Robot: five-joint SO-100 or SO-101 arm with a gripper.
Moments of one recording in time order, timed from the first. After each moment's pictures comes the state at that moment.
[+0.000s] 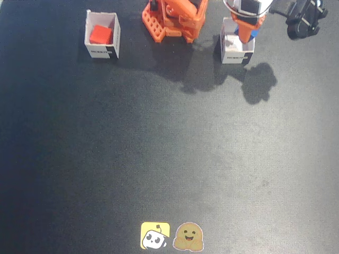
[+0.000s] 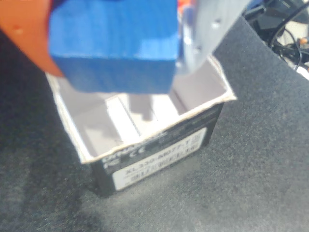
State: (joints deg) arm -76.2 133.6 133.1 86.5 98.8
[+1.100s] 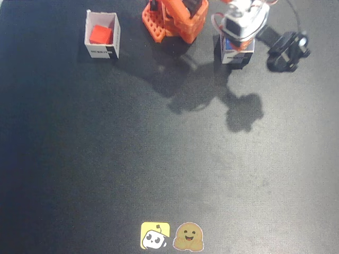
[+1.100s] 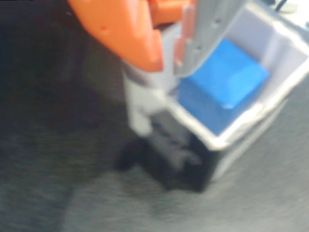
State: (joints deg) arm -57.1 132.3 134.4 86.1 95.9
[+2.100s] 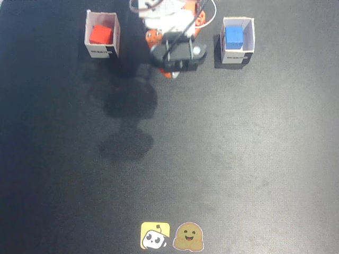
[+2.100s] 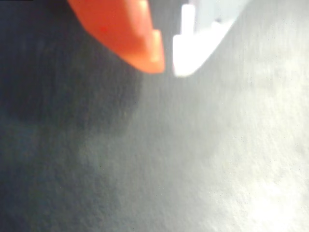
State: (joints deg) arm -0.1 163.9 141.5 81.4 77.6
